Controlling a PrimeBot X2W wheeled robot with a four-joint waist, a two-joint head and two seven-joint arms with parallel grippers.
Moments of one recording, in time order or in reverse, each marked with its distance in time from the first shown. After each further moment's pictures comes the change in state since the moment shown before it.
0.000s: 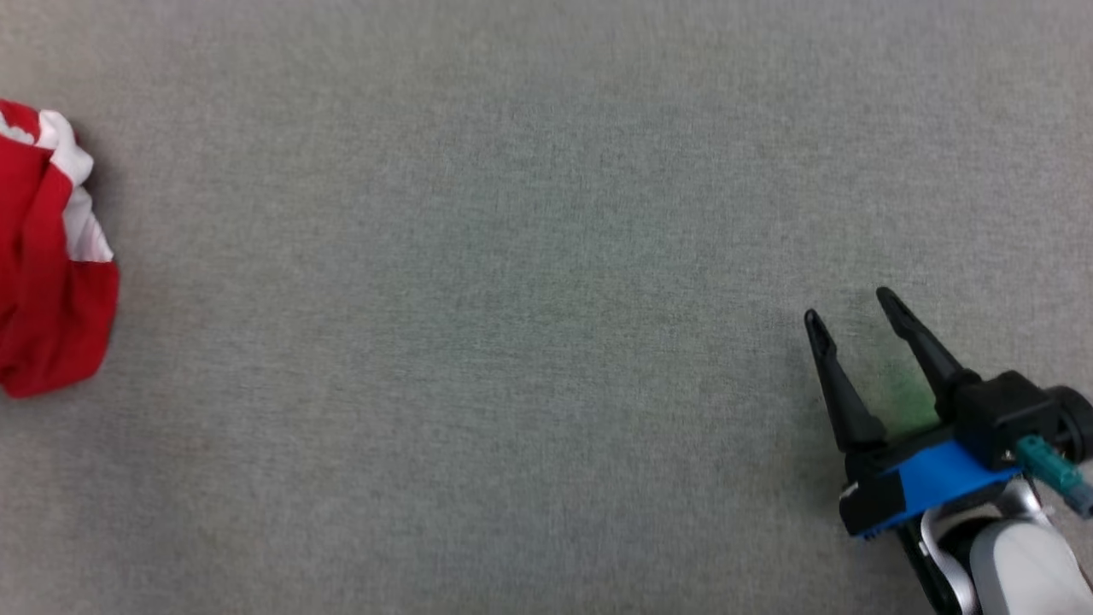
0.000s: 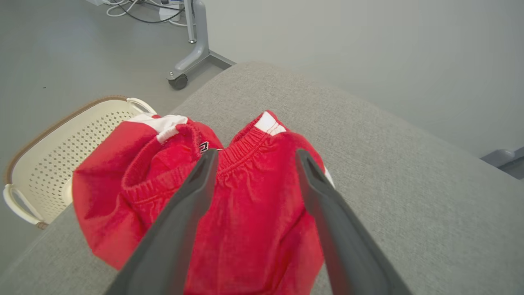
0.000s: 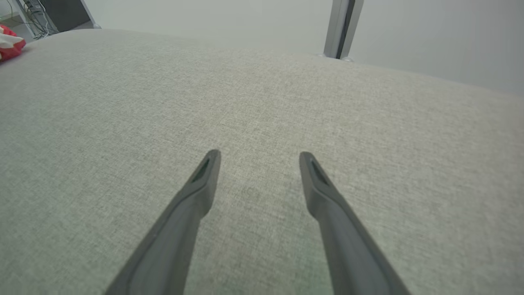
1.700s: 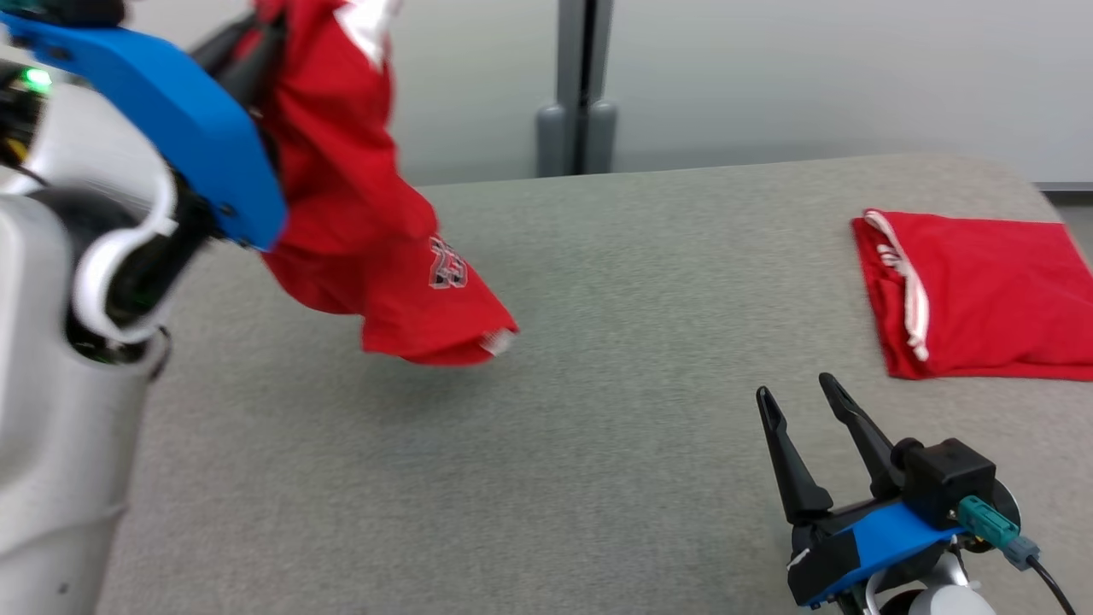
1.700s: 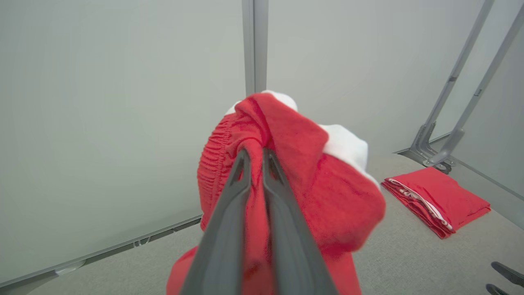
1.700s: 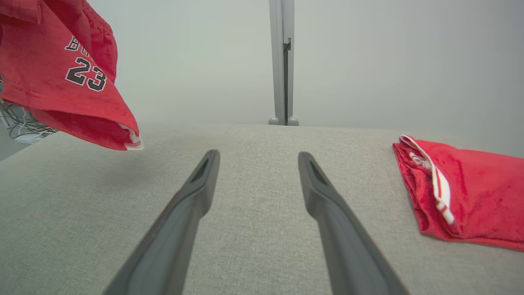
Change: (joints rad) left arm -0.247 -0.071 -0.405 -0.338 0.015 -0.157 0.324; right arm 0.076 0.094 0.031 0.113 0.079 0.000 -0.058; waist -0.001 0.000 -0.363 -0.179
